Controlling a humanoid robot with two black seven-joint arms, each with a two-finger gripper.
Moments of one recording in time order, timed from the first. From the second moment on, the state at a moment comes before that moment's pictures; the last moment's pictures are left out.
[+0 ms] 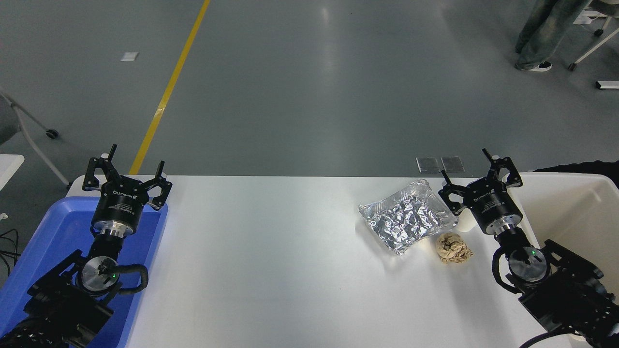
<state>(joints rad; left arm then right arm) -0.53 0.24 -0.99 -0.46 -0.11 -0.69 -0.40 0.61 -0.24 0.56 0.39 0.43 0.64 0.25</state>
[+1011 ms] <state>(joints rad) -0.53 0.24 -0.99 -0.46 -0.11 -0.69 -0.40 1.53 -0.37 -0.58 0.77 -0.20 0.75 0.20</state>
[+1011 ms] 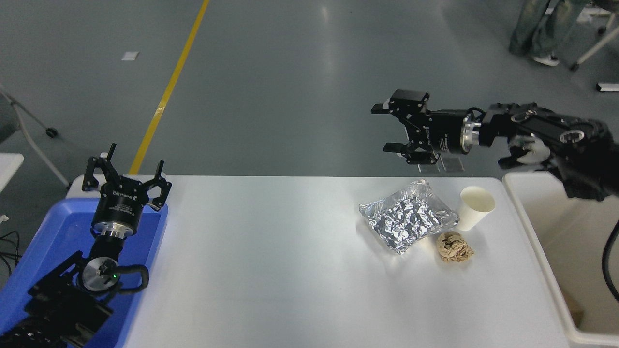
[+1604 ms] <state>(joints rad) -0.53 0.24 -0.99 -0.46 -0.11 -0.69 -0.40 2.23 -0.31 -1.18 1.38 -0.28 0.78 0.19</state>
